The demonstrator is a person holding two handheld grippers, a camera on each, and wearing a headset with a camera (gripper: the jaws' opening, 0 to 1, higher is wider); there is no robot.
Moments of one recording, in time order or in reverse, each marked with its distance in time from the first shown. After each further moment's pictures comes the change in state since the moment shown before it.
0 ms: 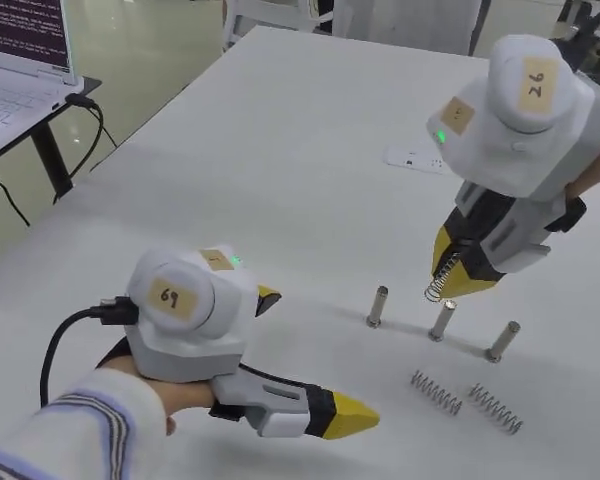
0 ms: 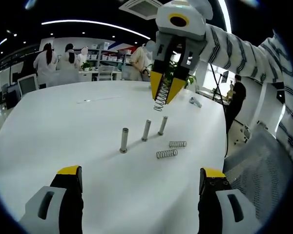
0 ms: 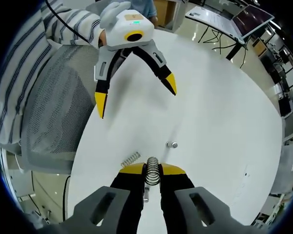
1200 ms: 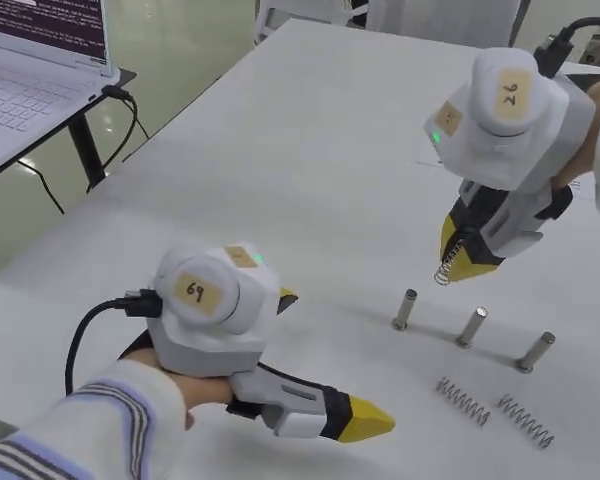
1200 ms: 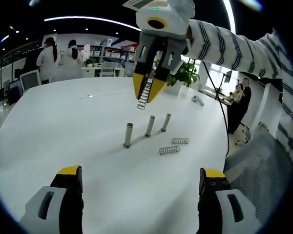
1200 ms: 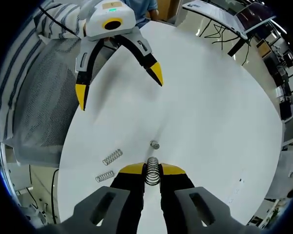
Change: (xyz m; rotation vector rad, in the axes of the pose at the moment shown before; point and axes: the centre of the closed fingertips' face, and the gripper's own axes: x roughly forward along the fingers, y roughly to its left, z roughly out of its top) left arm -0.003 0.007 -0.007 -0.025 0.026 0.017; right arm 0.022 -0.037 -0.003 -0.038 0.054 -0.001
